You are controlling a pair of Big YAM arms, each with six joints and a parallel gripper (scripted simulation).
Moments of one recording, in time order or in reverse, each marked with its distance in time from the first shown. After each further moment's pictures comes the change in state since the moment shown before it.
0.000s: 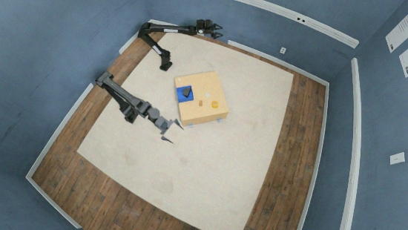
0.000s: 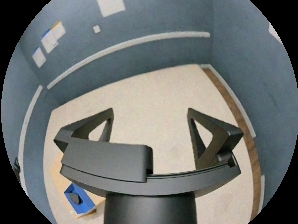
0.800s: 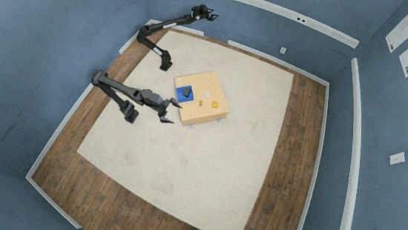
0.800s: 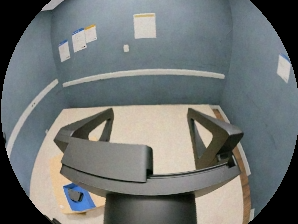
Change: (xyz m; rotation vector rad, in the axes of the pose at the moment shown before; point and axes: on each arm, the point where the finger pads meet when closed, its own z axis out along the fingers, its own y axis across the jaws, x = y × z) left arm -0.049 0.196 -0.054 -0.418 -0.014 -0.049; right arm -0.048 0.085 -0.072 -0.162 -0.276 -0.169
